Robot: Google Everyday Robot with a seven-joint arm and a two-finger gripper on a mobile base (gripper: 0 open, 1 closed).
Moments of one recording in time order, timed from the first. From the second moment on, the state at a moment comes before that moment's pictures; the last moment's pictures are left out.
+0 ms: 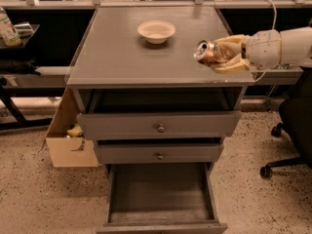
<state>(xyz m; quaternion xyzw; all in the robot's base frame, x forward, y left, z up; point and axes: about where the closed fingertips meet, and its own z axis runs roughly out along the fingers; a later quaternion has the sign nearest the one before) 0.650 -0.178 0.902 -0.65 0.50 0.19 0.55</state>
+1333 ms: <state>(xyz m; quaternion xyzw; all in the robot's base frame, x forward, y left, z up) 0.698 -0.172 0.893 -0.60 0.58 0.21 0.51</state>
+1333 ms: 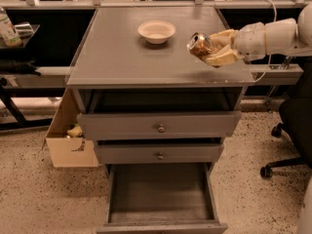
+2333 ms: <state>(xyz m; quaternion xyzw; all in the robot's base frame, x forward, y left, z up) 0.748 -0.181 0.877 -0.56 0.67 0.19 0.45</state>
